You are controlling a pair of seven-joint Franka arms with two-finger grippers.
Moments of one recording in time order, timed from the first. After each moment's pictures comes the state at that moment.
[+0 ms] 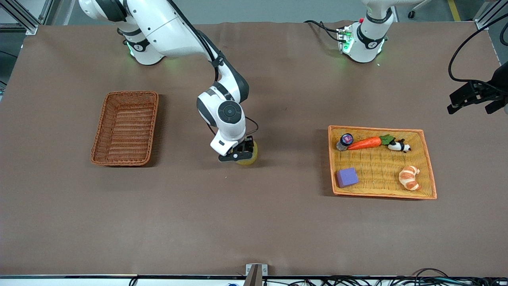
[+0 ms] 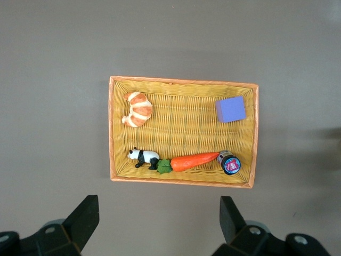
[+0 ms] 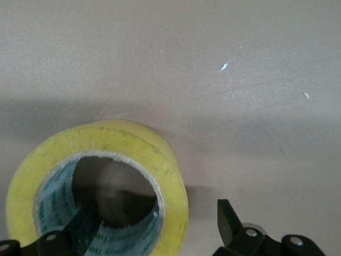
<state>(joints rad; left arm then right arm) 0.06 0.01 -0.07 -1.52 0.00 1.60 0.00 0.74 0.74 -0.04 -1.59 -0.02 2.32 0.61</state>
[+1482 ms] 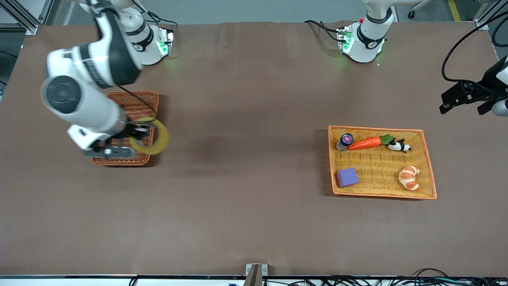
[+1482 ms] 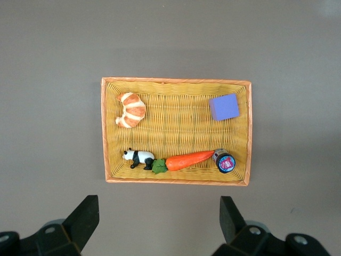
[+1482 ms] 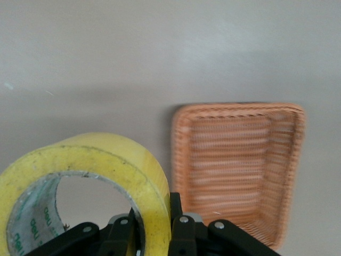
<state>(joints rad) 0.04 0.02 -0.09 -1.52 0.00 1.60 0.00 0.27 0.15 -0.08 -1.79 -0.03 1.77 0.19</state>
